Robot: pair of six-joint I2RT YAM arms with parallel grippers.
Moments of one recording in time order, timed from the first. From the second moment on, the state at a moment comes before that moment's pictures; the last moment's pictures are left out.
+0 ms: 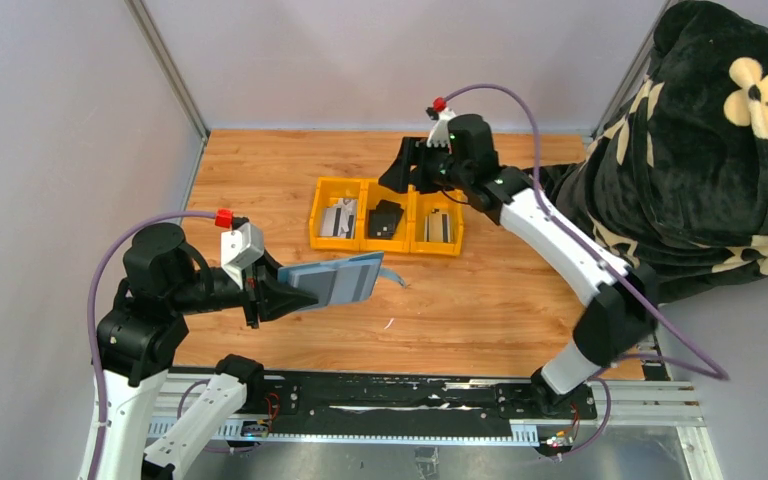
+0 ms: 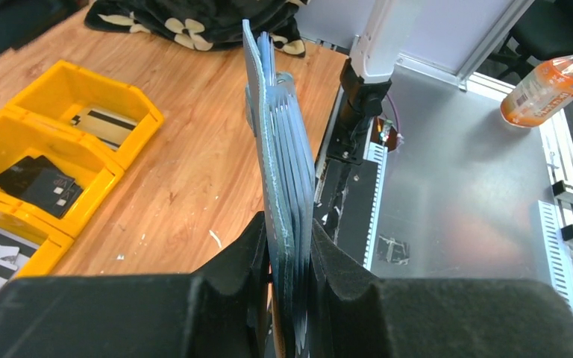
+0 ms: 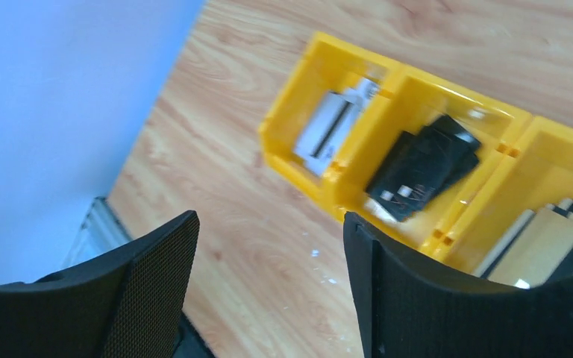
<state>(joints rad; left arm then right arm) -0.29 0.64 1.21 -0.87 1.03 0.07 0.56 1.64 1.50 -0.32 -0.29 0.46</state>
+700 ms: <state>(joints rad) -0.29 0.64 1.18 -0.93 1.07 0.19 0.97 1.26 1.36 -0.11 -0.72 0.39</state>
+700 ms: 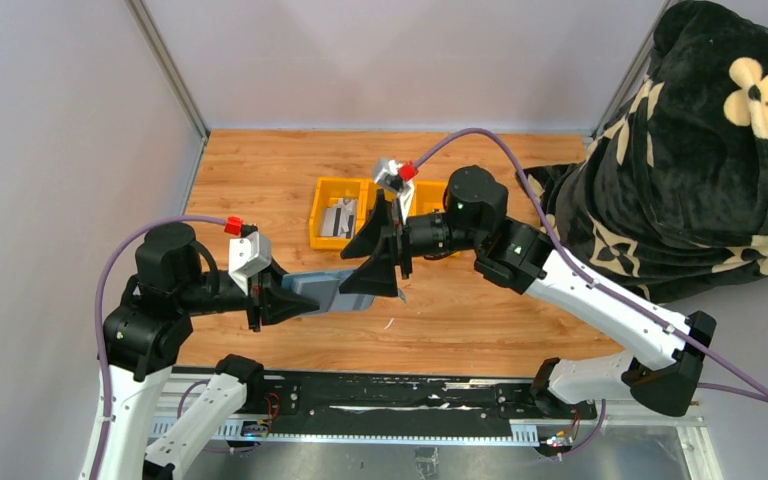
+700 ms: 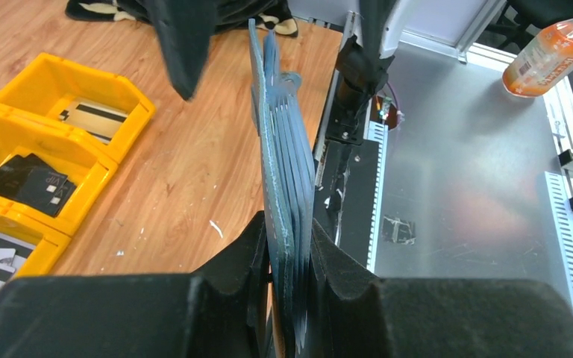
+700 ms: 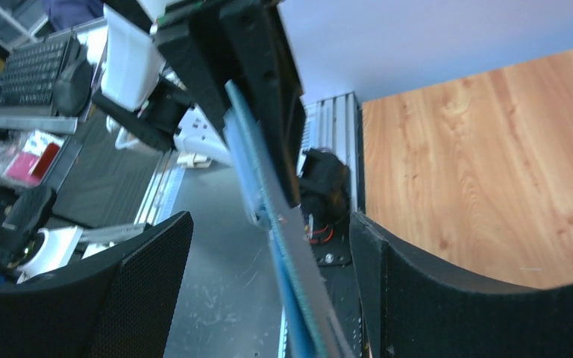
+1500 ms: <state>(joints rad) -0.29 0.64 1.23 -1.02 1.01 0.29 1.08 1.30 1.43 -0.41 -0.48 0.19</state>
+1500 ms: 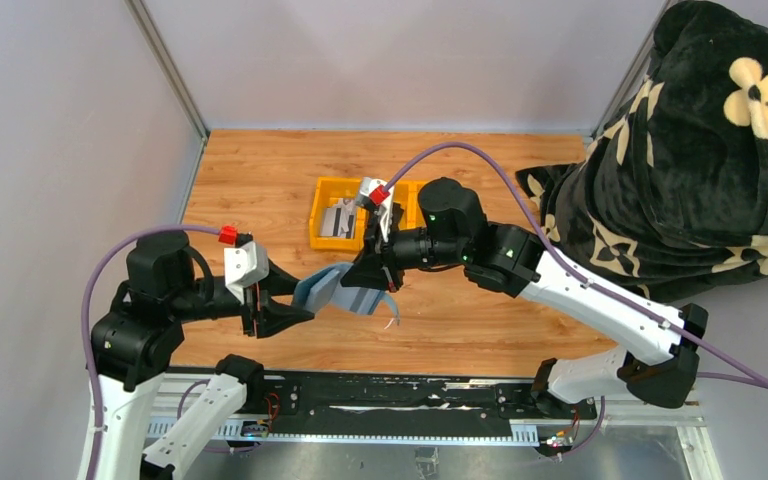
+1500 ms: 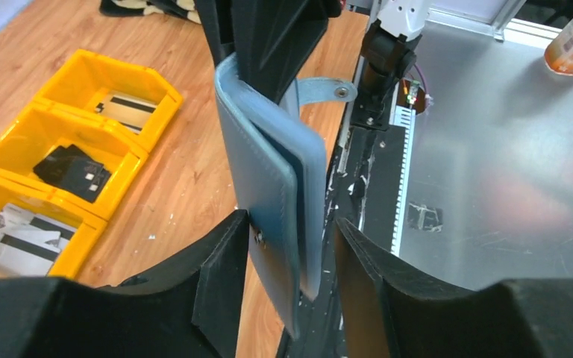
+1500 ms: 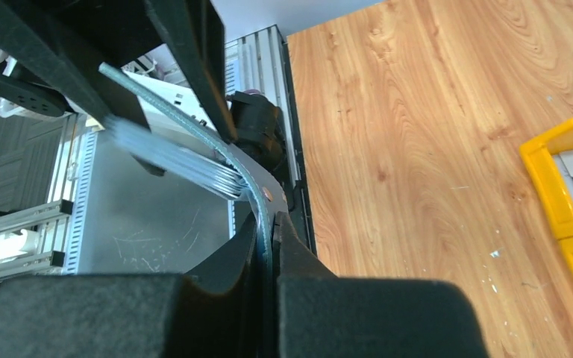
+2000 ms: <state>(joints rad) -0.29 0.67 1.27 -1.08 1.00 0.36 1.07 1.30 1.47 -0.46 -0.44 0.24</state>
